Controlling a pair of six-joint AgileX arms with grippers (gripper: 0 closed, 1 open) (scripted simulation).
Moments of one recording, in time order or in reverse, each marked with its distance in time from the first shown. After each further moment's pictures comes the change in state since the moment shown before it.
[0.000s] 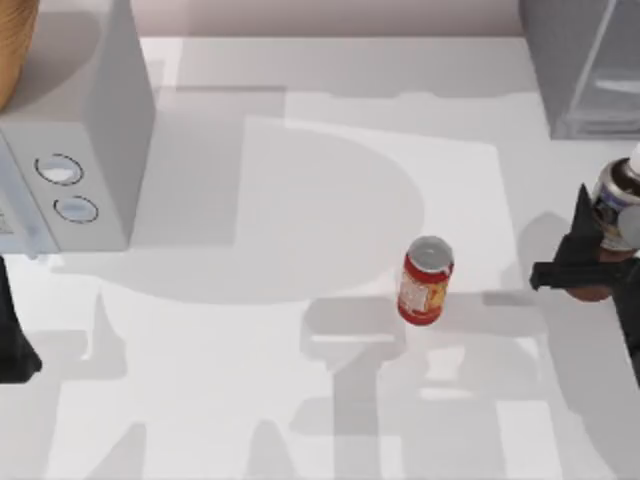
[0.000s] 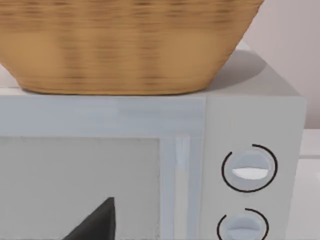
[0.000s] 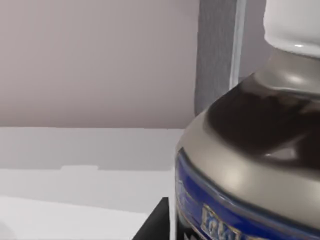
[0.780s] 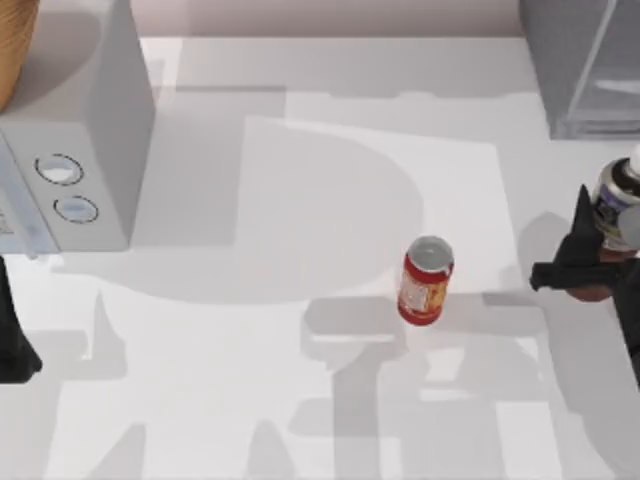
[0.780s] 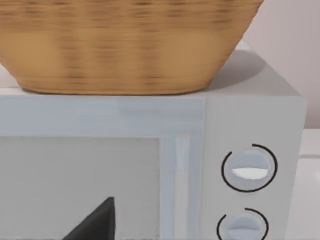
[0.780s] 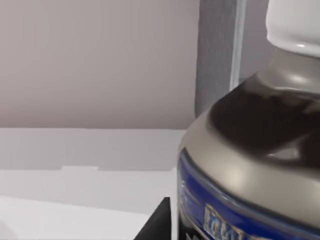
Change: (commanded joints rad) left arm 0.000 0.000 0.000 0.000 0.000 0.000; right arm 0.000 0.000 0.000 0.000 0.000 0.000
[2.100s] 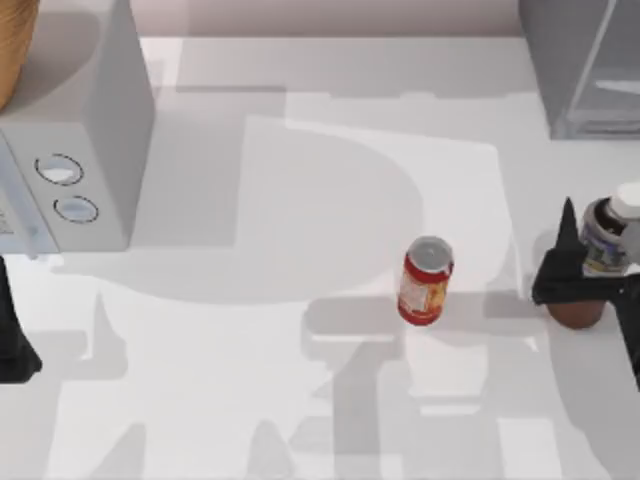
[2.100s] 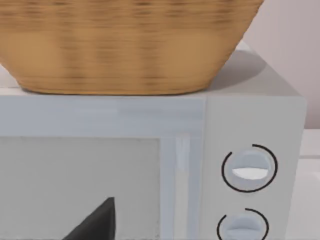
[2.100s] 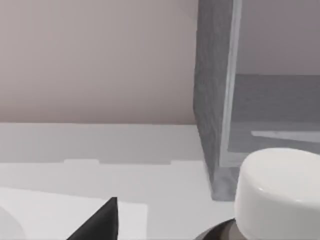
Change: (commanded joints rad) left arm 0.000 0.000 0.000 0.000 0.000 0.000; right arm 0.036 -0.029 -0.046 0.017 0.036 0.000
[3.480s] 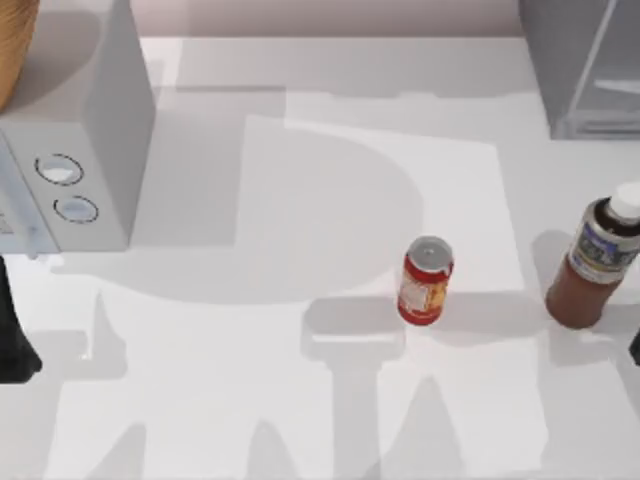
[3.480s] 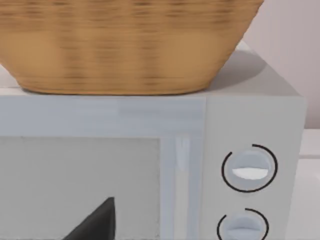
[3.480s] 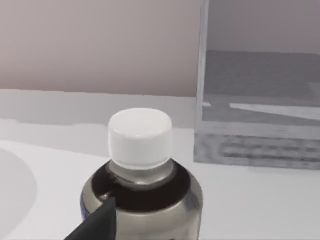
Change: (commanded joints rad) left arm 0.000 0.000 0.000 0.000 0.000 0.000; right arm -0.285 -1.004 -0.168 -0.913 -0.403 0.012
